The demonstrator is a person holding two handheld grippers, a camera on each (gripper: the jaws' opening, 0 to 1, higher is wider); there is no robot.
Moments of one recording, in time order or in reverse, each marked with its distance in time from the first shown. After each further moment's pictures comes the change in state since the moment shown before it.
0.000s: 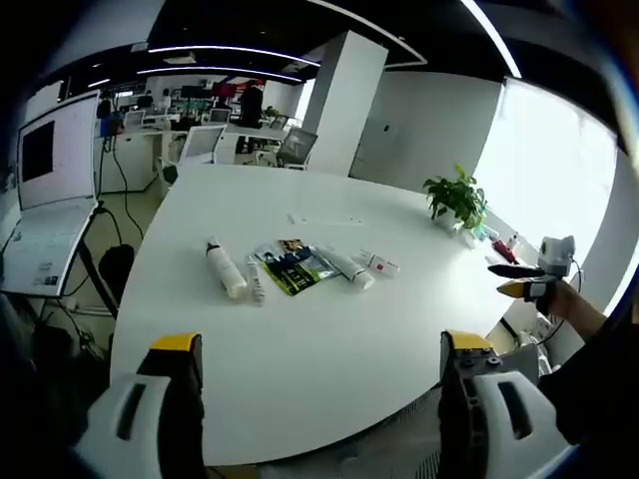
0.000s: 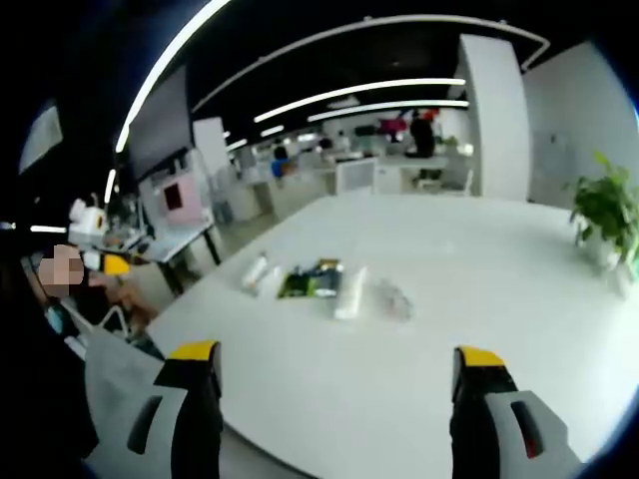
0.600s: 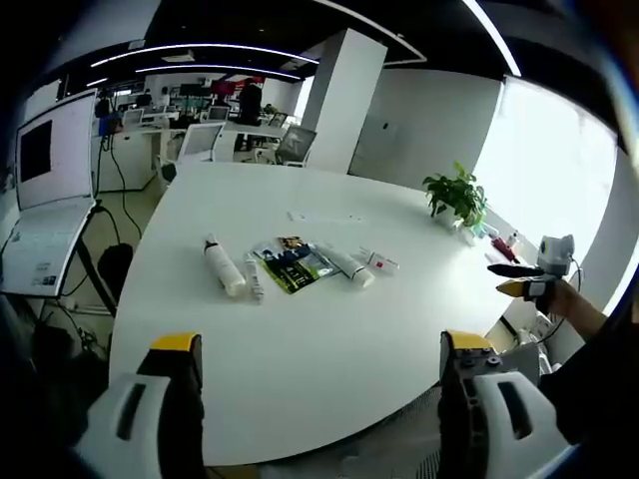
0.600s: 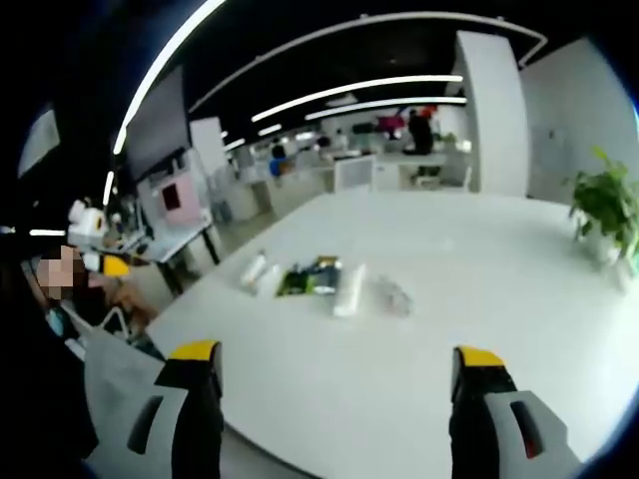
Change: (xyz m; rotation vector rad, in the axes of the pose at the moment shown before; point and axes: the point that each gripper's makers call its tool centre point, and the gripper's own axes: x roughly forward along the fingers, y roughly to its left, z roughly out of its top) left arm 0.004 0.000 -0.002 0.003 0.014 -0.001; right arm 0.002 -0.002 -0.004 0.013 0.011 -0.002
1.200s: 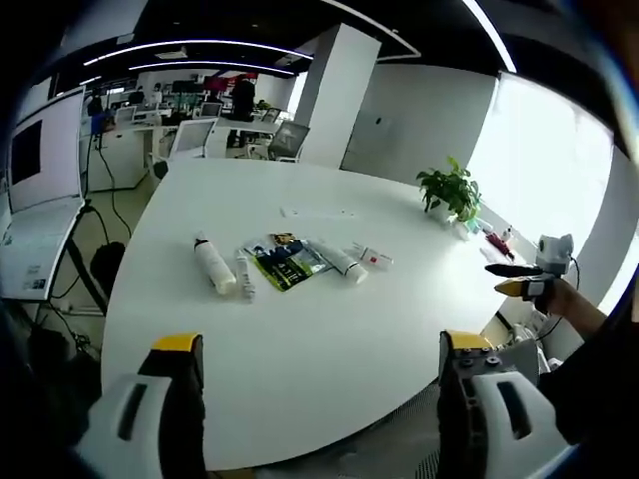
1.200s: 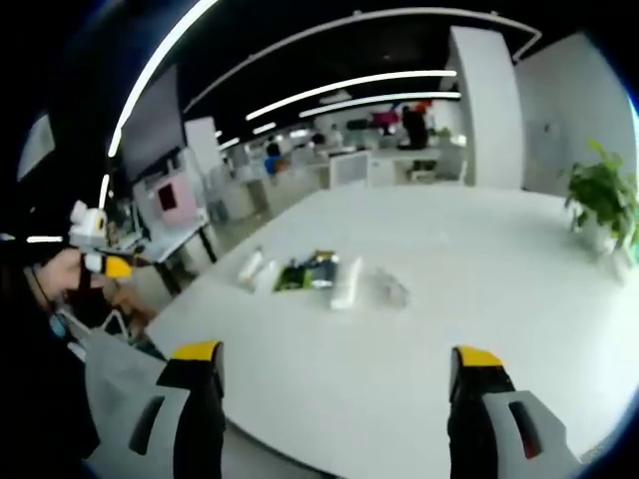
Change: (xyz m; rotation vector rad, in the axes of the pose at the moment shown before) left arm 0.013 -0.006 -0.002 0.011 0.024 -0.036; right arm -0.004 -0.002 -0.011 0.031 0.018 -0.015
